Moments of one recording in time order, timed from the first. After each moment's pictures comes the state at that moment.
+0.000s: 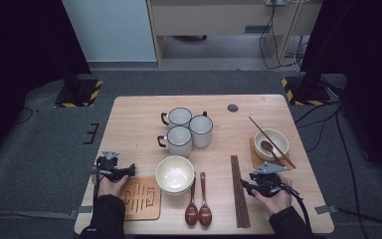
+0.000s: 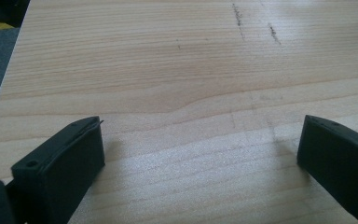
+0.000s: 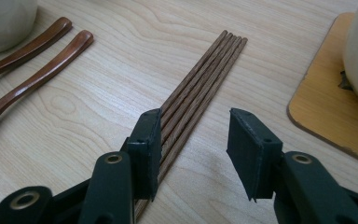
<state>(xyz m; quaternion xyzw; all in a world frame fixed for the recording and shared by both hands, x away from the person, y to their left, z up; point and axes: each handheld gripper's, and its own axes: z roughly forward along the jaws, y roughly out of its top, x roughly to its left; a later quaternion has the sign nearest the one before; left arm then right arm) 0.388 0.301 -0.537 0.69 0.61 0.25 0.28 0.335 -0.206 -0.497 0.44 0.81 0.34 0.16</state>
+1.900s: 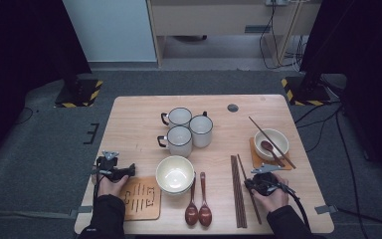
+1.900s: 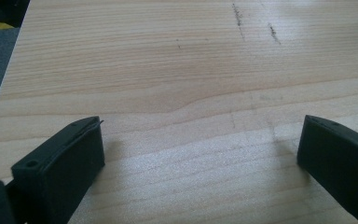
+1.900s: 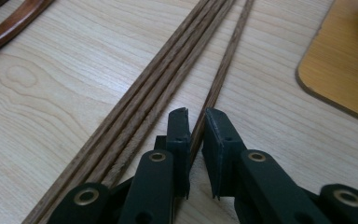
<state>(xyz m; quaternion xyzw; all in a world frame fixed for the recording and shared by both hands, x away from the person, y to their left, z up) 0.388 0.301 -0.537 0.69 0.61 0.25 0.28 0.343 -0.207 -0.517 0.47 0.82 0.29 0.14</state>
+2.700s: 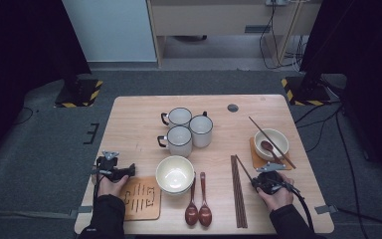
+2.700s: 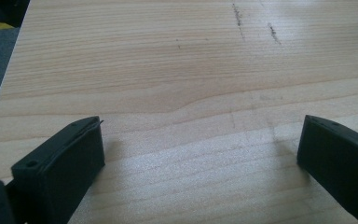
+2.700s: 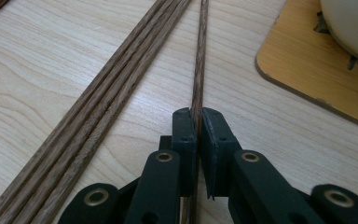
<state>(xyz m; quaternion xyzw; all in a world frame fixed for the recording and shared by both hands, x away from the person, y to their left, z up) 0.388 0.301 -0.537 0.69 0.61 0.25 0.28 0.346 -0.221 -0.515 0.48 0.82 0.27 0.16</state>
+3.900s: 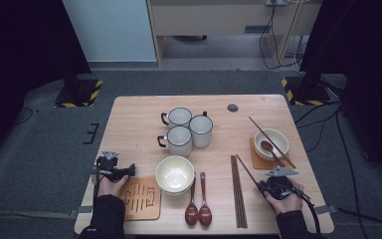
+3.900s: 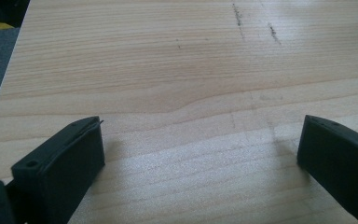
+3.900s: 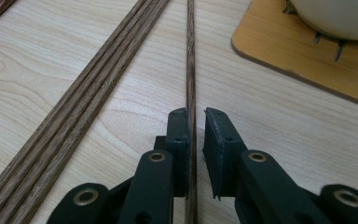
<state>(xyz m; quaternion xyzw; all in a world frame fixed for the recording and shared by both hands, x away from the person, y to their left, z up) 0.388 0.301 -0.537 0.69 0.61 0.25 0.28 0.328 -0.240 -0.511 0.50 0.80 0.29 0.16</state>
